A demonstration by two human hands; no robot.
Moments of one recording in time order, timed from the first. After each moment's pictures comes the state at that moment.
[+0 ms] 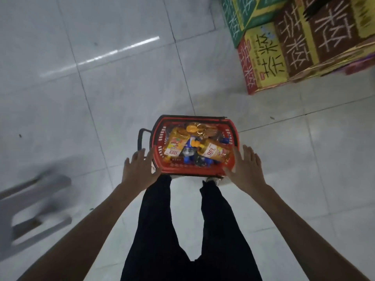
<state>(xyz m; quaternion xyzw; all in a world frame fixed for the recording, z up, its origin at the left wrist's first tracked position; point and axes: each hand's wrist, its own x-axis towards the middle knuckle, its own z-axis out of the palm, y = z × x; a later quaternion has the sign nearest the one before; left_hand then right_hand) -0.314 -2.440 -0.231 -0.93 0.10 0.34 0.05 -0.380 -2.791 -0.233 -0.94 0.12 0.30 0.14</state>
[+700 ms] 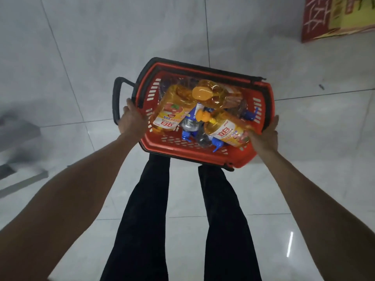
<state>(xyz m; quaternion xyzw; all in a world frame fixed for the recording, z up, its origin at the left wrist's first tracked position) -0.281 -2.441 -0.512 -0.91 -0.26 0.32 -0.09 -0.347 -2.820 -0.521 -0.76 0.46 0.34 0.32</state>
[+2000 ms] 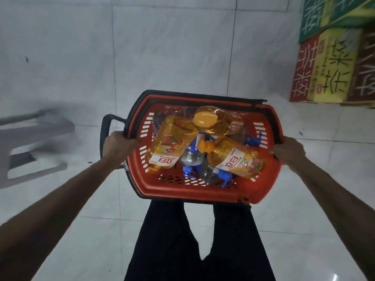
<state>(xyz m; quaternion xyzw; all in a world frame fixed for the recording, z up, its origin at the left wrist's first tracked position) -0.281 -2.272 -0.228 -0.79 -0.43 0.33 -0.28 -0.221 -2.730 -0.230 -0.82 0.32 0.43 0.21</state>
